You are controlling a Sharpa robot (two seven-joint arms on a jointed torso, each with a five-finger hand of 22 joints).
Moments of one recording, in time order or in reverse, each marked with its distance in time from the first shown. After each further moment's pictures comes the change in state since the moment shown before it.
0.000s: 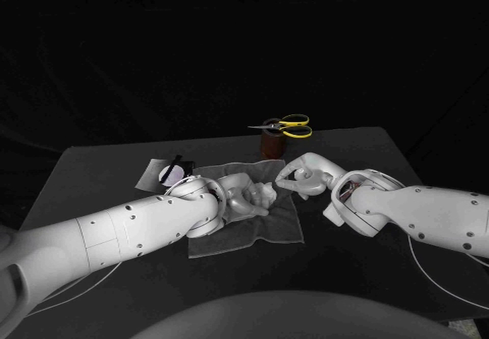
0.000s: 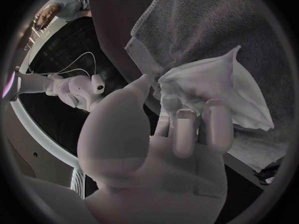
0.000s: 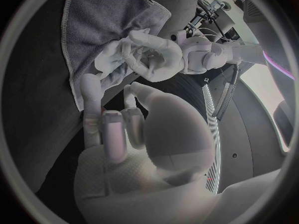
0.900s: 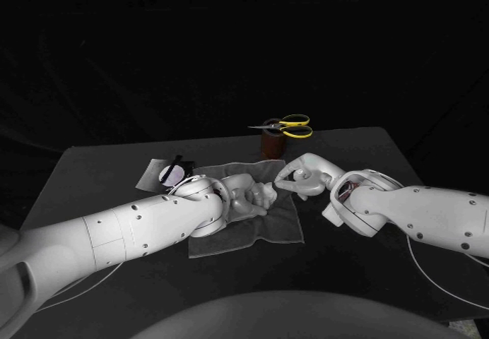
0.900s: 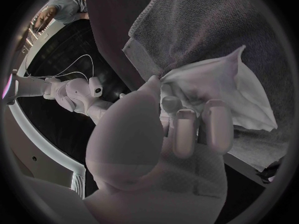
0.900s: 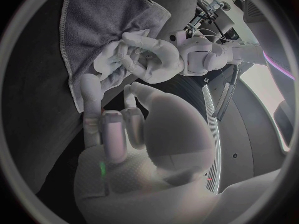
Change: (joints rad) left arm 0.000 0.024 0.000 -0.012 -0.028 0.014 -0.032; left_hand 0.210 0.112 -0.143 0.054 0.000 -0.036 -0.004 0.046 0.032 0.010 -0.003 0.003 0.047 0.000 0.000 0.007 0.000 0.000 0.004 -0.004 0.006 -0.001; right arm 0.000 0.009 0.000 -0.005 0.000 0.007 -0.002; right_hand -0.004 -0.004 0.000 0.000 0.000 0.002 -0.002 0.000 0.001 0.000 0.000 -0.001 -0.001 -0.002 0.002 0.001 0.000 -0.001 0.000 0.000 0.000 -0.001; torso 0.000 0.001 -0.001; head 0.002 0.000
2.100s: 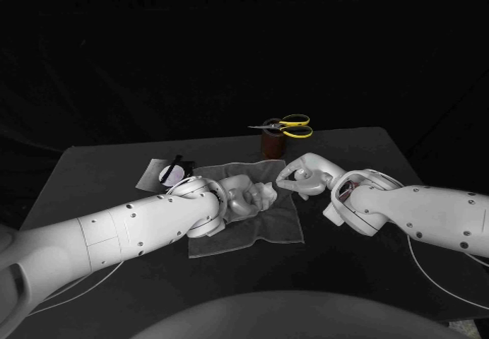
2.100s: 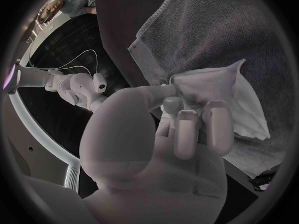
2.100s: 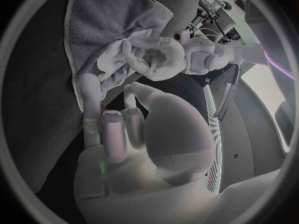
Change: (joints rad) left arm 0.000 -0.022 0.001 0.013 0.090 0.010 0.016; left_hand -0.129 -0.020 0.706 -0.207 0.003 -0.016 0.023 0.039 -0.052 0.034 0.016 -0.019 0.058 -0.002 0.009 0.005 0.000 0.000 0.007 0.007 0.010 0.000; right arm -0.001 0.003 -0.001 -0.015 0.002 0.001 -0.002; right_hand 0.000 0.000 0.000 0.000 0.000 0.001 -0.001 0.000 0.001 0.000 0.000 0.000 0.000 0.000 0.000 -0.004 0.001 -0.007 0.000 0.000 -0.006 -0.001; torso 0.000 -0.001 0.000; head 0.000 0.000
